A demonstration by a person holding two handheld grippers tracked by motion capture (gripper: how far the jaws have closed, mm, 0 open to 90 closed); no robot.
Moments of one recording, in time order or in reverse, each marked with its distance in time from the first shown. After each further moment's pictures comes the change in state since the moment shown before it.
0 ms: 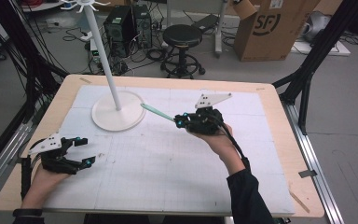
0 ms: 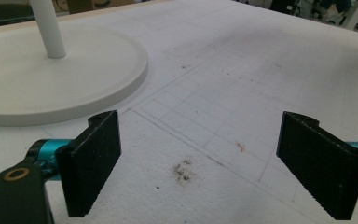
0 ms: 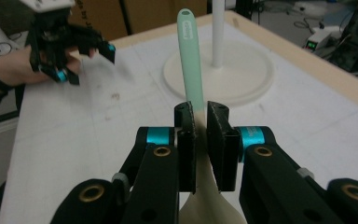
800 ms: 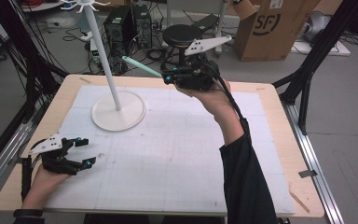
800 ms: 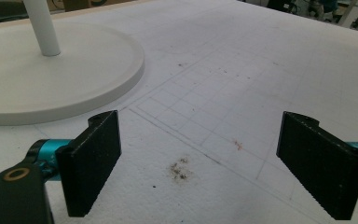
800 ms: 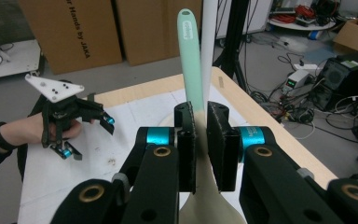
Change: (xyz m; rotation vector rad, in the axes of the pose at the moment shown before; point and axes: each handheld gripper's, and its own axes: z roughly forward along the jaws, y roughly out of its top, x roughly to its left) left arm 0.000 0.000 0.000 -0.003 -0.014 0.003; right arm 0.005 0.137 -0.023 -0.036 -0.040 -0.084
